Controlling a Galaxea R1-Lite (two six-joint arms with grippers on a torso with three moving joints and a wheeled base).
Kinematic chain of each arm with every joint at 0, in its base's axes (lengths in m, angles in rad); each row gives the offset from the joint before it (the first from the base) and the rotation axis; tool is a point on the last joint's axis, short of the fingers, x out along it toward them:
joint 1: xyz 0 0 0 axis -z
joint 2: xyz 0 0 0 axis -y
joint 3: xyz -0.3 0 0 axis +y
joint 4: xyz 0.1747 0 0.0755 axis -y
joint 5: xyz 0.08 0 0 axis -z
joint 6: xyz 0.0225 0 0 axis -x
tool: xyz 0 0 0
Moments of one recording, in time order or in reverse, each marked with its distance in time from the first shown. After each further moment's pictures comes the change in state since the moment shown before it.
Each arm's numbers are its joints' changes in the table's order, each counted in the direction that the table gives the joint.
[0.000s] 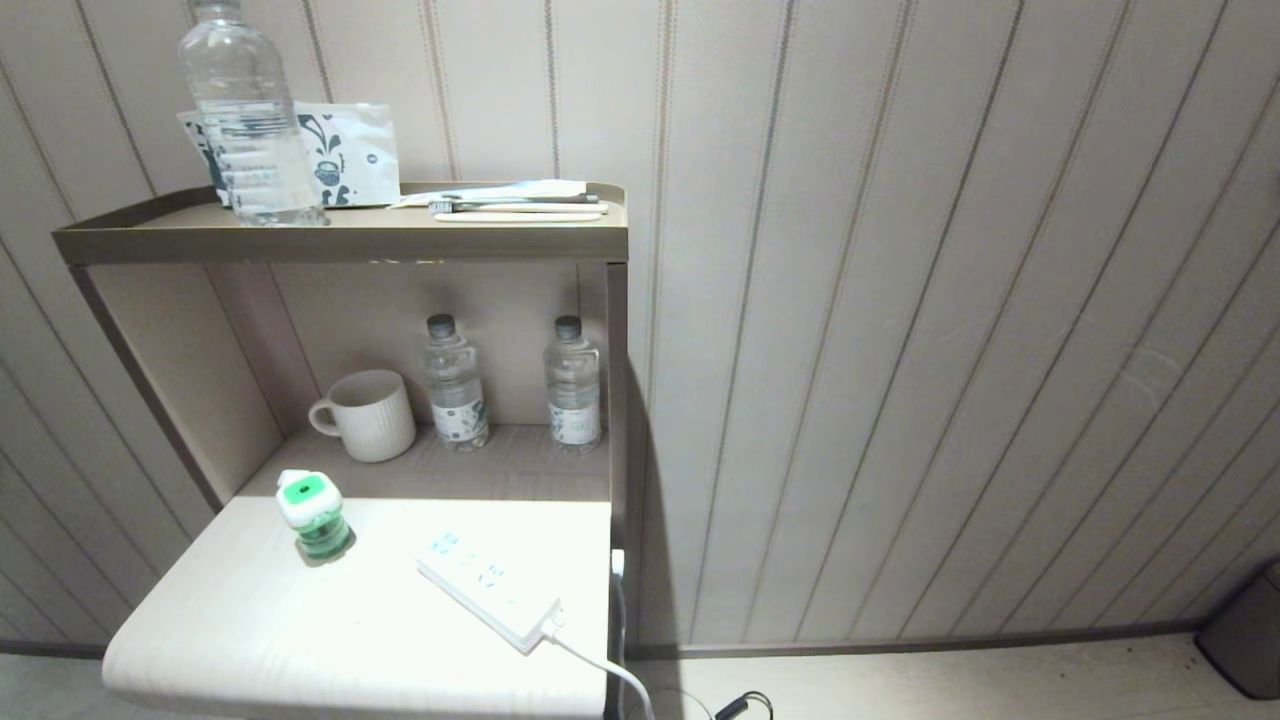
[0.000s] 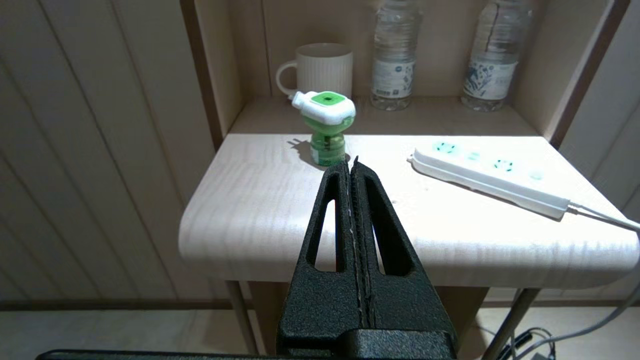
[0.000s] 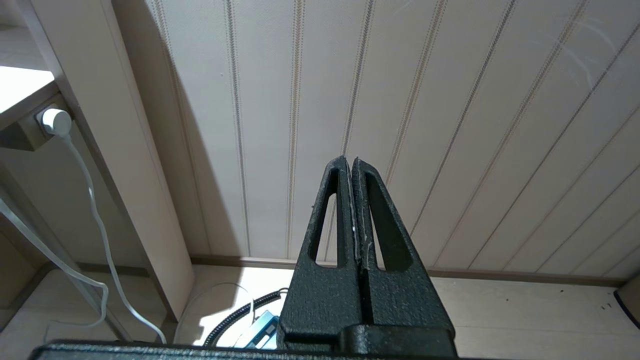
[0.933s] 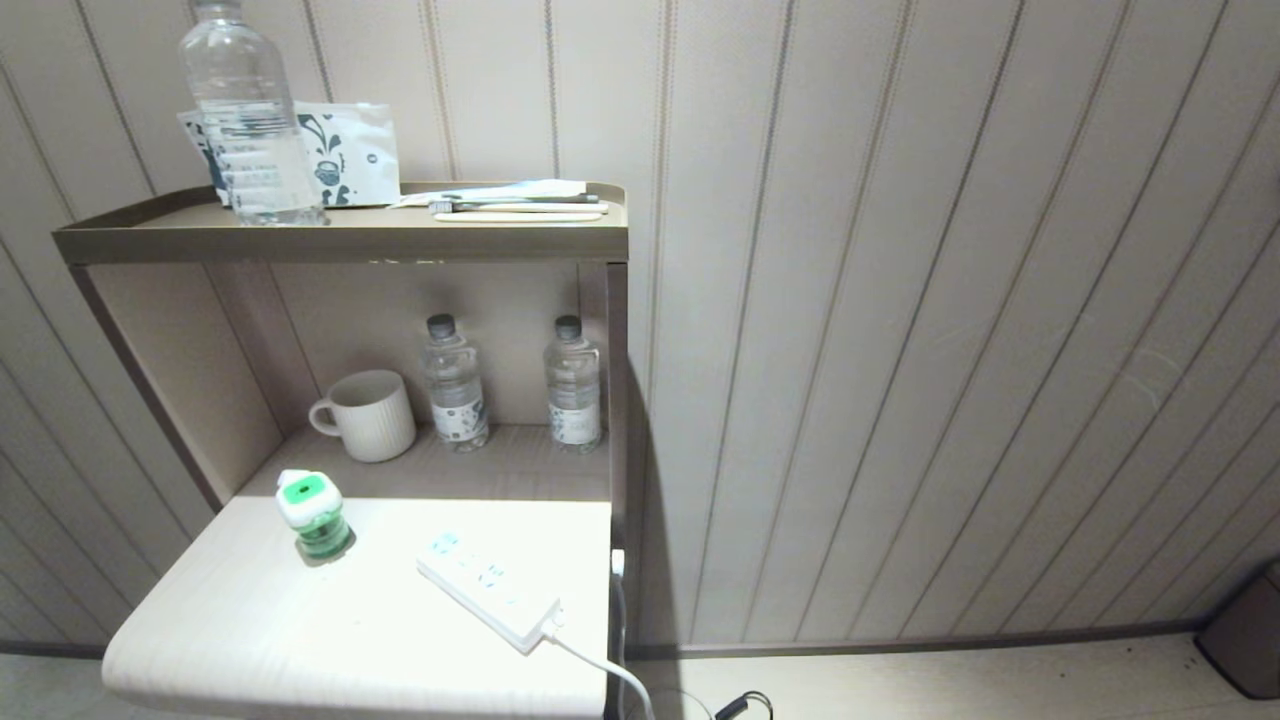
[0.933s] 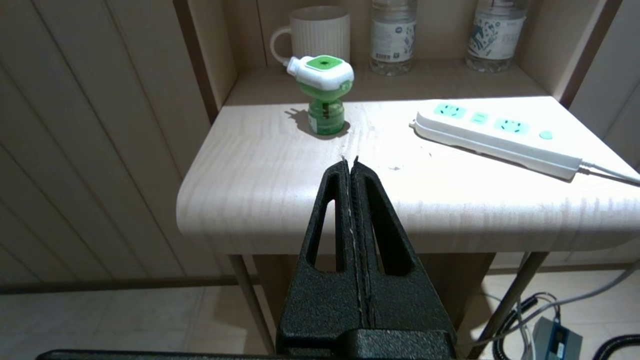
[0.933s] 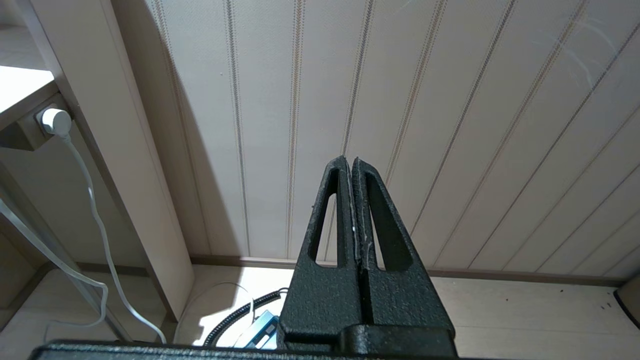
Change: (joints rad) left arm -0.001 0.017 0.007 -0.091 0.011 -0.037; right arm 0.000 0.000 0.000 0.000 0.000 0.000
